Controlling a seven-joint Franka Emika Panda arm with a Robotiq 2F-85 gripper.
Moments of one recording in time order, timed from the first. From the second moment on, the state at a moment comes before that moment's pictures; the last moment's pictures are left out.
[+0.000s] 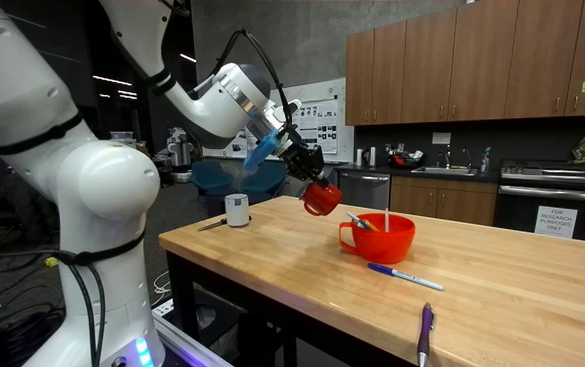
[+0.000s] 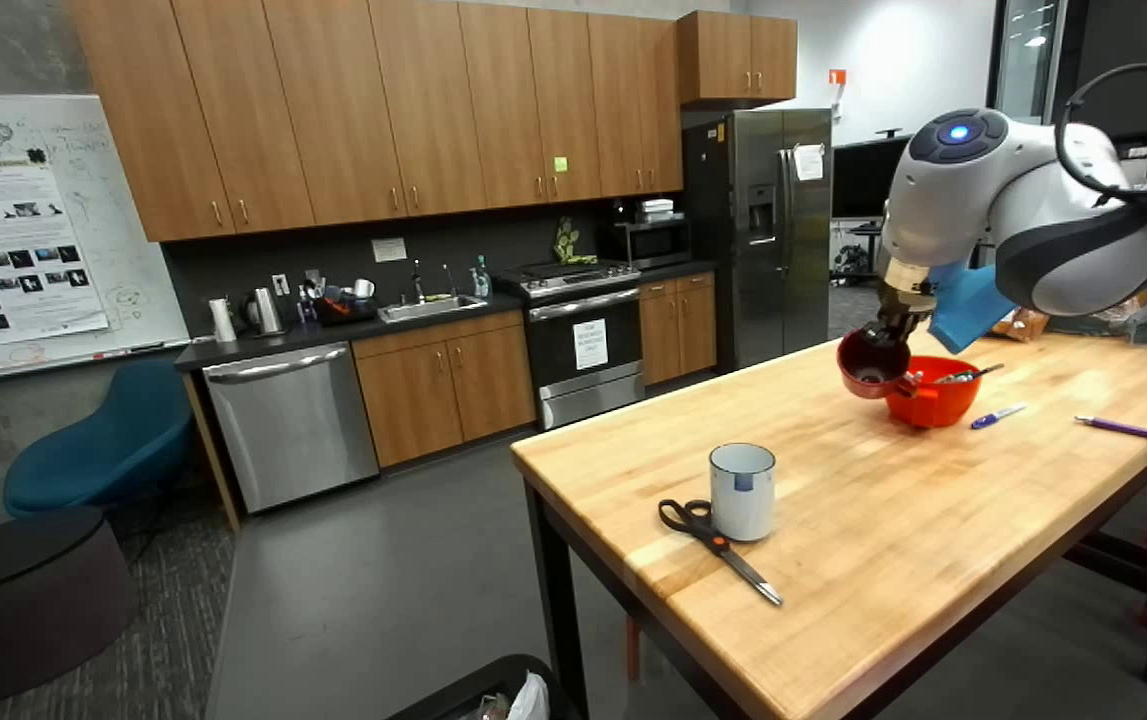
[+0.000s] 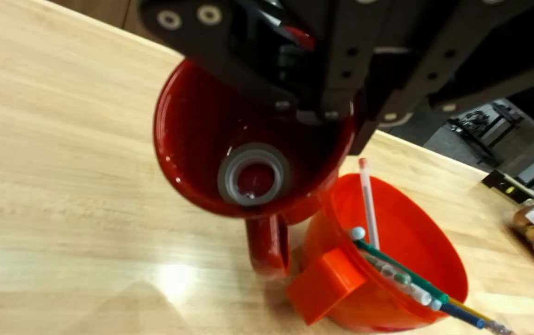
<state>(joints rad) -0.05 -0.57 -0.23 -2.78 -1.16 2.54 0.78</state>
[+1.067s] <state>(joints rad) 0.30 -0.57 -0.20 -2.78 -0.46 1.92 0.07</state>
